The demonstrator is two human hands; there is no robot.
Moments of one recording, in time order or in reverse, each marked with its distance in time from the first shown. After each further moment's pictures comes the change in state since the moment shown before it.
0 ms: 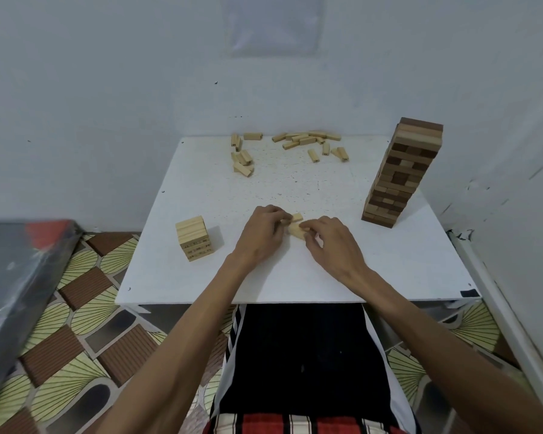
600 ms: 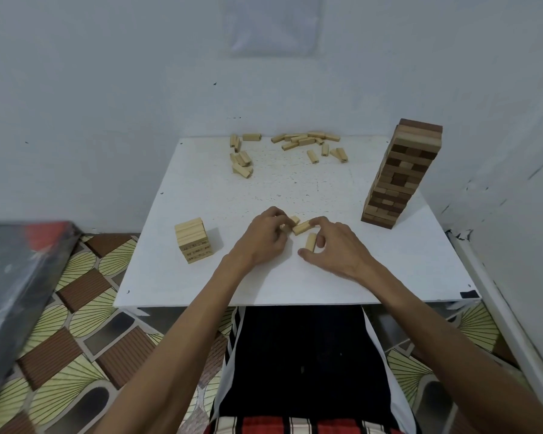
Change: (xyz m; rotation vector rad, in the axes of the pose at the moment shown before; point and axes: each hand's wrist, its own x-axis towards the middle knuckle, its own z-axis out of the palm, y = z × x) left_hand 0.001 -0.001 -0.006 -0.024 -0.123 0.056; right_hand 0.005 0.005 -0.019 0.045 -0.265 0.167
